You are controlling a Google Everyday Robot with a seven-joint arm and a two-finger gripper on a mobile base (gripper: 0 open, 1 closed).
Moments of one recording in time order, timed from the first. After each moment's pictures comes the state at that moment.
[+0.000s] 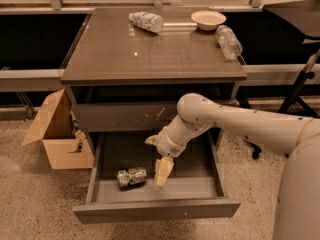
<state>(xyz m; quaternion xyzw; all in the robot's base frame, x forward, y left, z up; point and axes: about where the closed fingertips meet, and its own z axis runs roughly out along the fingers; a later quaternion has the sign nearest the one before) 0.528 0.016 0.583 -0.71 0.63 0.26 0.17</state>
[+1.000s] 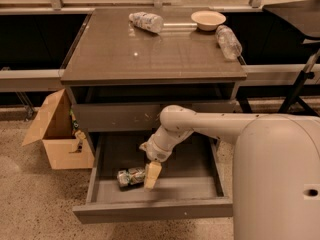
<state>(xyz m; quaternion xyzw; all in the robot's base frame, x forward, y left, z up) 0.560 0.050 0.504 -0.71 0.65 0.24 0.14</state>
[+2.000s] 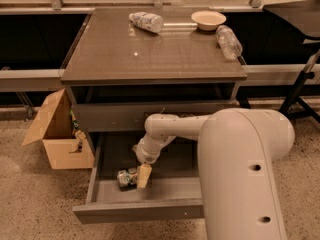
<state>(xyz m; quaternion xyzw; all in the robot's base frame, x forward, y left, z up) 0.595 0.081 0.439 -0.74 0.63 0.19 0.14</state>
